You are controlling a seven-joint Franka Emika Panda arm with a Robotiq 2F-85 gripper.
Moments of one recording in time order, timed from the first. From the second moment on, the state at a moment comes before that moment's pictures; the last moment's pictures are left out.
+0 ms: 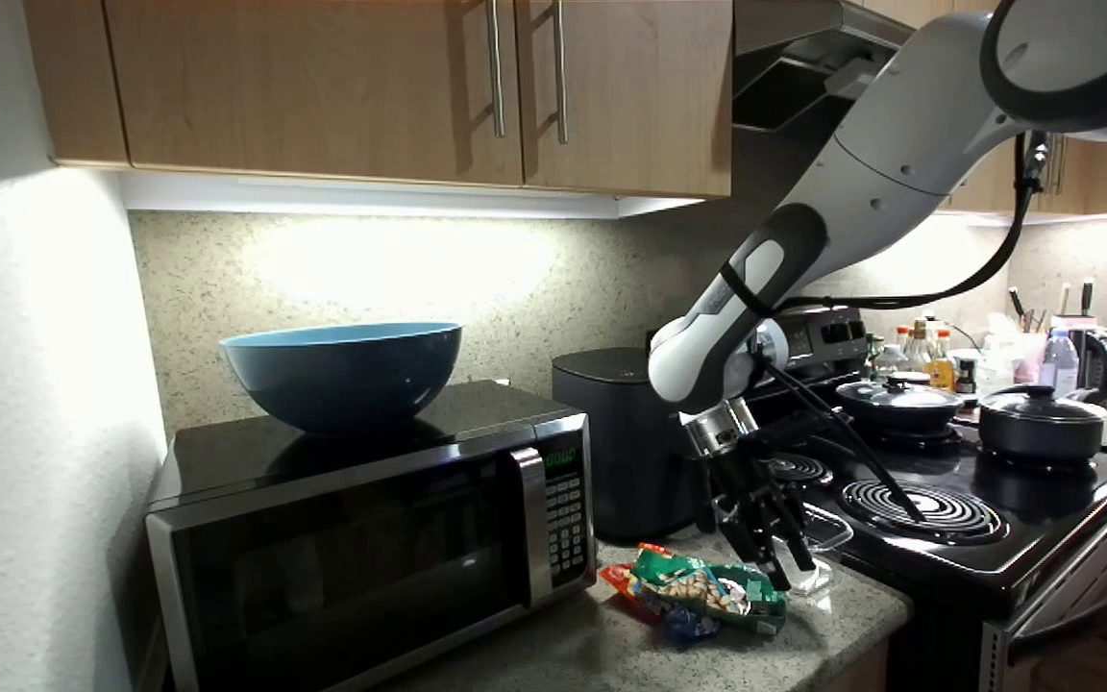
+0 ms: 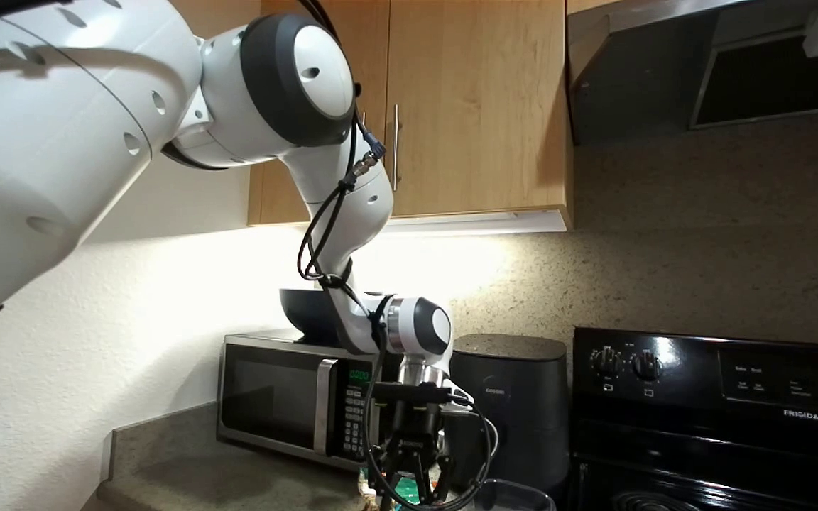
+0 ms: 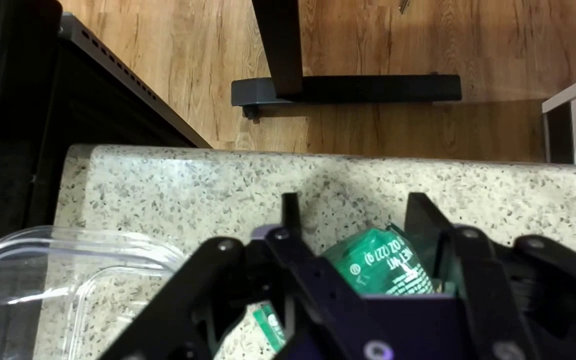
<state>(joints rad) -0.06 0.51 -0.07 -1.89 -0.09 1.87 -0.03</state>
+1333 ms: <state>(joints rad) -0.05 0.68 -0.06 -1.68 -0.10 1.77 -0.03</state>
